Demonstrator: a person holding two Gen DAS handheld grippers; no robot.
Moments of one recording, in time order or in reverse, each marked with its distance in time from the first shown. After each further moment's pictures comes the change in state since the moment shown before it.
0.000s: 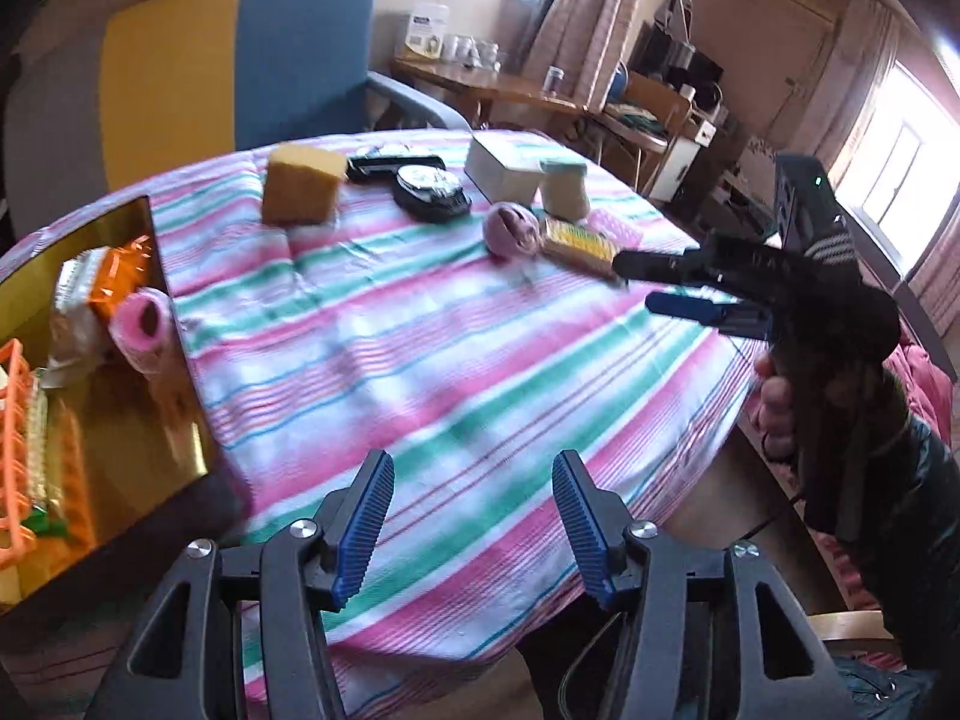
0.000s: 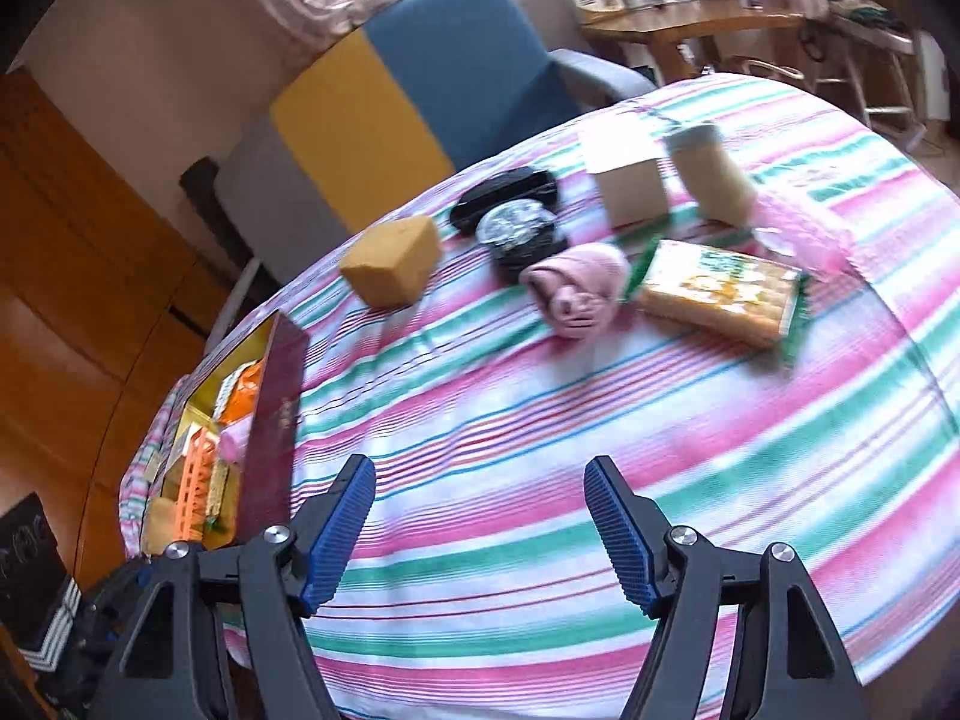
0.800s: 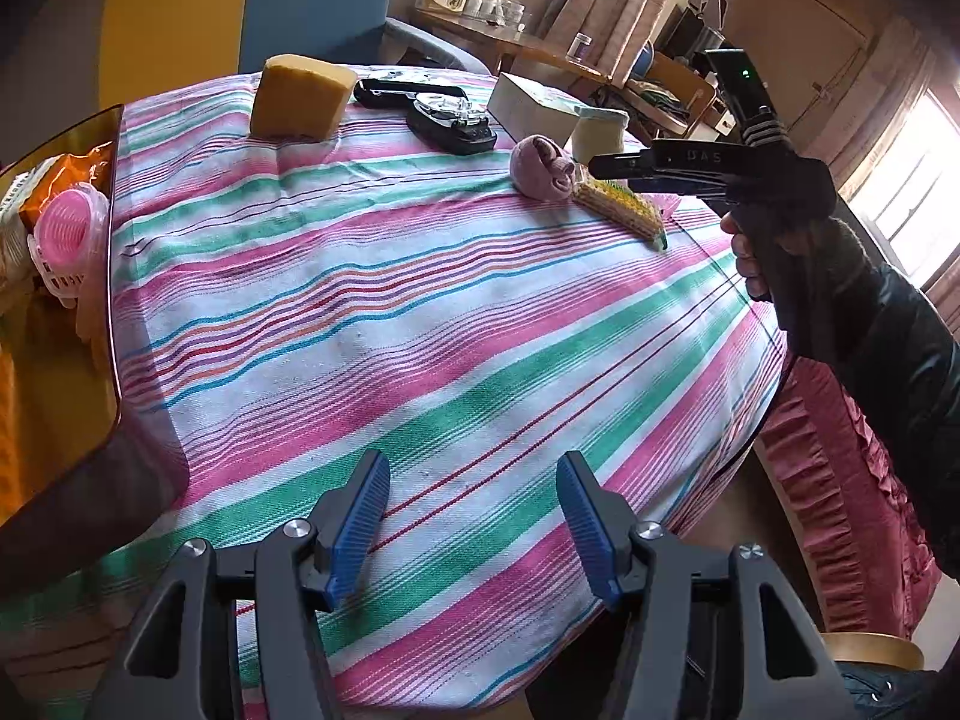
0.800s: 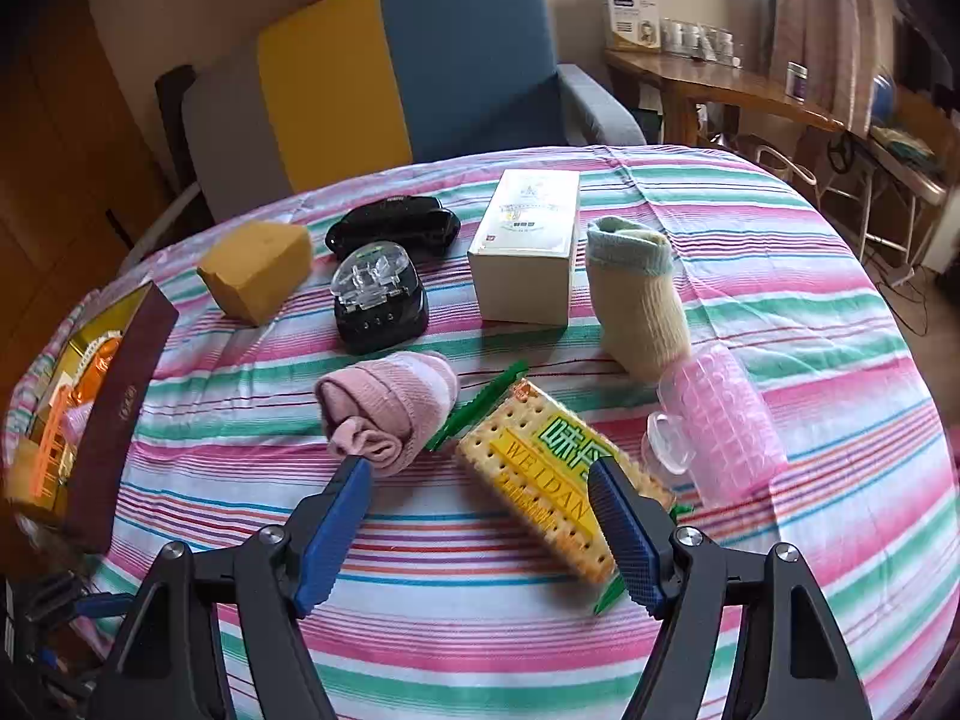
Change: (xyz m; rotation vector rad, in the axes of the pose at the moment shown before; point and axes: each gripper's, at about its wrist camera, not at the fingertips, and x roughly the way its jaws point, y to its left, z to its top) left arm 0.042 0.021 -0.009 -0.099 0.069 -0.036; right arm 0.065 -0.036 0.094 -0.360 0.106 -0.168
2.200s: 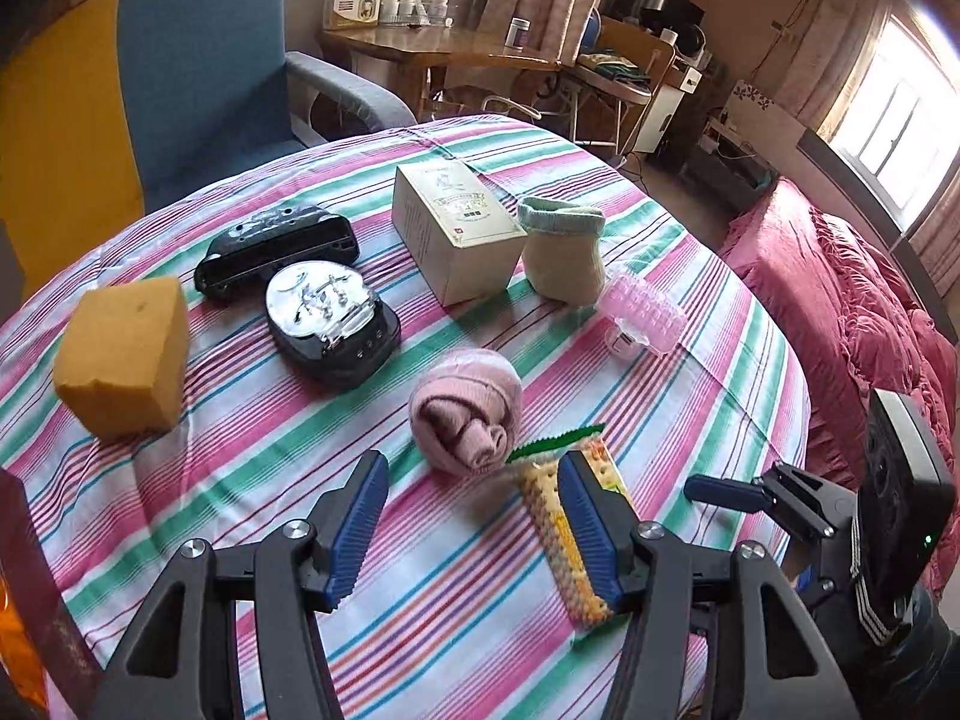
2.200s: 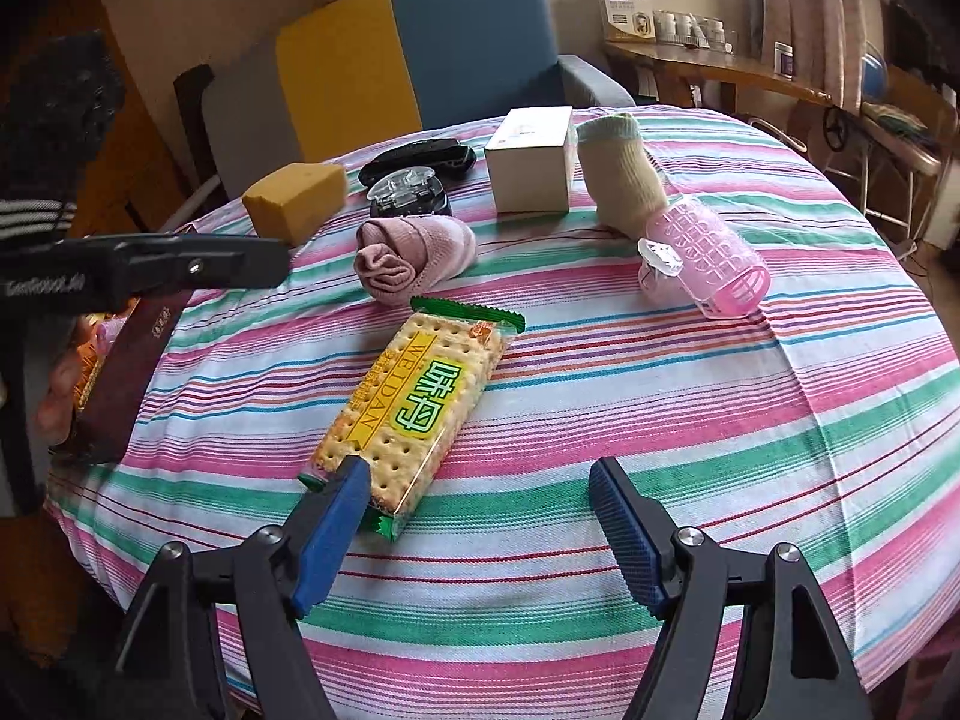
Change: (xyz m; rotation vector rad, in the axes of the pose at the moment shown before) left arm 0.080 -0.065 0.180 0.201 0.048 0.015; right arm -0.037 0.009 -0.098 0.060 -0.056 0.034
